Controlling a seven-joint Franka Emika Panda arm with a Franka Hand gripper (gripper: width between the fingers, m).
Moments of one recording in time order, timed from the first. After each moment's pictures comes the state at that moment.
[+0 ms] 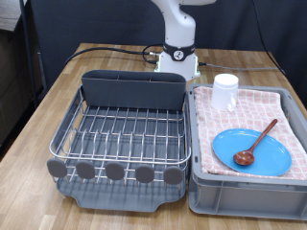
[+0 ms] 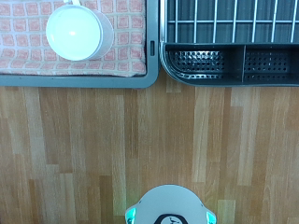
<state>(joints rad) 0.03 -0.75 -0.02 -2.34 0.01 1.57 0.79</state>
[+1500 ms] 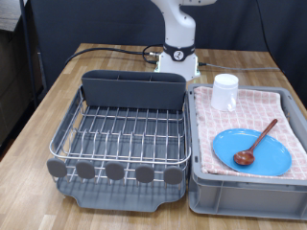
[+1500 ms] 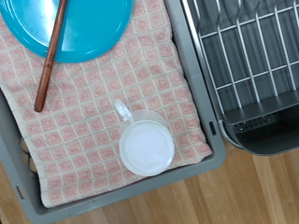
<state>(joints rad) 0.03 -0.42 0.21 -2.17 -0.01 1.78 1.33</state>
